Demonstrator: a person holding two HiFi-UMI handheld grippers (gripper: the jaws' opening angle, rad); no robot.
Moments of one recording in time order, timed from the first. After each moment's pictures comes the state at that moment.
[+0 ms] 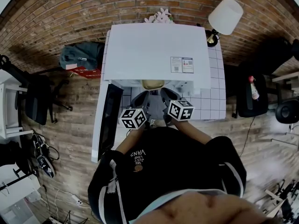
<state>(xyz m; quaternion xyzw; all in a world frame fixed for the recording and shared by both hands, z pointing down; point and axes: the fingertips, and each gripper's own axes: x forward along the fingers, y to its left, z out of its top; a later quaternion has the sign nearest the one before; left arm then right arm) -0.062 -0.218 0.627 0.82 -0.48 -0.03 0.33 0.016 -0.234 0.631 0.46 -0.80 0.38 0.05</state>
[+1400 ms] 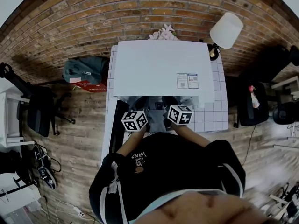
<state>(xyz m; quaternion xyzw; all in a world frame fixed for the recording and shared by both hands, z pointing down) -0.089 -0.276 0.615 0.82 -0.48 -0.02 0.31 -0.003 -0.282 0.626 0.49 -0.79 0.36 0.05</state>
